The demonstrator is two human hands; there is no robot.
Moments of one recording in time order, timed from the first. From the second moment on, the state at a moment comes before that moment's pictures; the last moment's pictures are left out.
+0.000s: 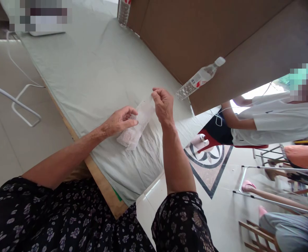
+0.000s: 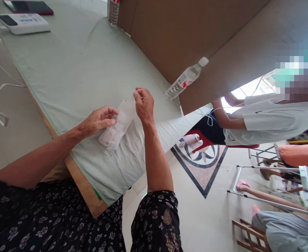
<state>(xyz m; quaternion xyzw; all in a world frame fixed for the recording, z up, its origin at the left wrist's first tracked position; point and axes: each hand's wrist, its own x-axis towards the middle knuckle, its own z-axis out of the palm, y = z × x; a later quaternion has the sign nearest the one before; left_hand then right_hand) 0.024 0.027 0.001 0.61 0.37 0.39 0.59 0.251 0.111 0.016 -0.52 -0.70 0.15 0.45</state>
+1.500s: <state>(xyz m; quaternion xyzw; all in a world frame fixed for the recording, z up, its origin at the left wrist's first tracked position) -0.009 0.047 -0.029 0.62 0.68 0.36 0.12 0.253 0.034 -0.030 -0.74 -0.51 0.13 0.41</state>
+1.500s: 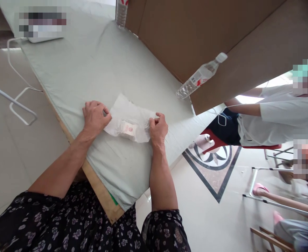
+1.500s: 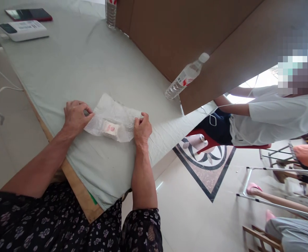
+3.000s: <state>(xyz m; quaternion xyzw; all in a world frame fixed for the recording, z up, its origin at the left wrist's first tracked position) -0.011 -0.021 -0.019 0.86 0.45 0.11 0.20 0.324 -0.058 -0.034 -0.75 -0.58 0.03 0.33</state>
